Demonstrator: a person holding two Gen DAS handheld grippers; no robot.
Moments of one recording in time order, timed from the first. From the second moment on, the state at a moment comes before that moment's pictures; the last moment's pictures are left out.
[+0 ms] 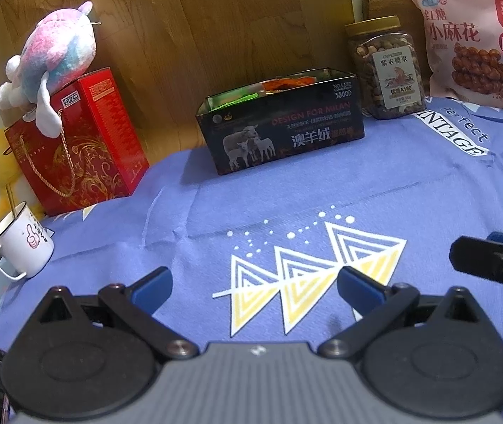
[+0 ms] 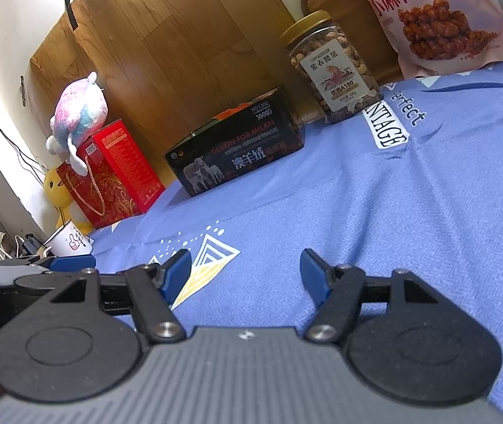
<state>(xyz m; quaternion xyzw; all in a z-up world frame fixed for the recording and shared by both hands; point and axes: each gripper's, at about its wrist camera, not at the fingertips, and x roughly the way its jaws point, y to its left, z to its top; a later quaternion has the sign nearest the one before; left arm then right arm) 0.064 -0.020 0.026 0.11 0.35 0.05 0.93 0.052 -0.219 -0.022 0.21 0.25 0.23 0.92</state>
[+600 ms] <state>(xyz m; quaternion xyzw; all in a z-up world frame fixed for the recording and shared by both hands) 0.066 -0.016 0.022 0.10 0.35 0.05 0.93 0.051 -0.220 -0.022 0.21 0.25 0.23 0.92</state>
